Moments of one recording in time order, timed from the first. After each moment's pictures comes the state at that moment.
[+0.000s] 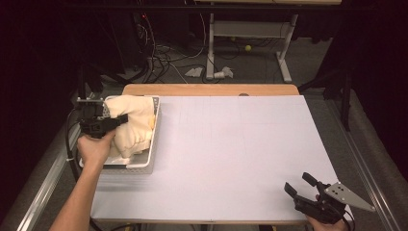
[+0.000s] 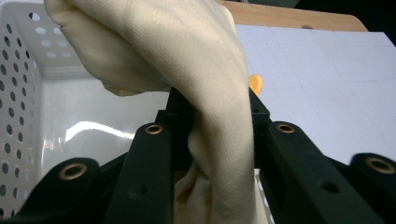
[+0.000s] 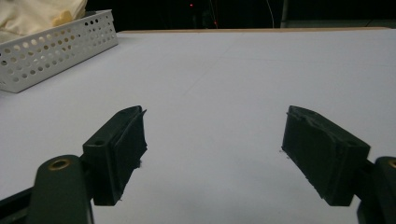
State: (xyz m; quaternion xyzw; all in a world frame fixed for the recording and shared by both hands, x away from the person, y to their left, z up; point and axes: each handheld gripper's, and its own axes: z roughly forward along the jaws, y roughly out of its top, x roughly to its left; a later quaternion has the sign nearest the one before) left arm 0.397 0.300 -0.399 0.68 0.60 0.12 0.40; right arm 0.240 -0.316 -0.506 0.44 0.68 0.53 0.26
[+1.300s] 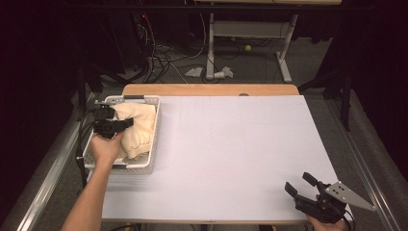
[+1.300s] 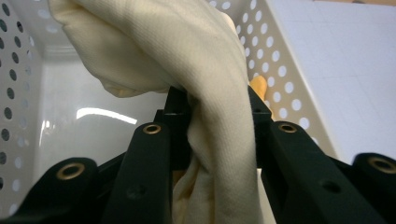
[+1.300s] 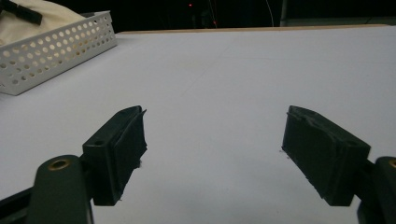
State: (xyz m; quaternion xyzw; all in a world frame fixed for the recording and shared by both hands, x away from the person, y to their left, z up) left arm 0.428 0.293 -0.439 0.69 0.62 0.14 0.35; right arm 0.241 -0.318 -0.507 0.45 0.67 0.53 0.26
